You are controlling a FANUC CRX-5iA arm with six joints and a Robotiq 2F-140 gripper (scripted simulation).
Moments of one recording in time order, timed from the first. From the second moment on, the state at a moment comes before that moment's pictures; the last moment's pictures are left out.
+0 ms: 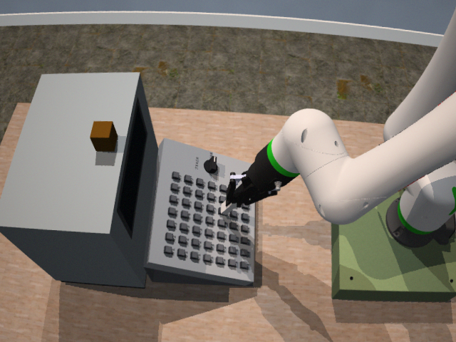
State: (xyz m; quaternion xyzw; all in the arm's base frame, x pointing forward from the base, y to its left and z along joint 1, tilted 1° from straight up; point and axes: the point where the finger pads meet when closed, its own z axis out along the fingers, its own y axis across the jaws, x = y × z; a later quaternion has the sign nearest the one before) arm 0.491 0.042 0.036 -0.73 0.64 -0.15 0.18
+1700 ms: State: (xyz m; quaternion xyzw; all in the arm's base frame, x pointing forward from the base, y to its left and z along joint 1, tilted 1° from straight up) arm 0.518 0.011 0.064 -0.73 0.64 -0.15 0.18
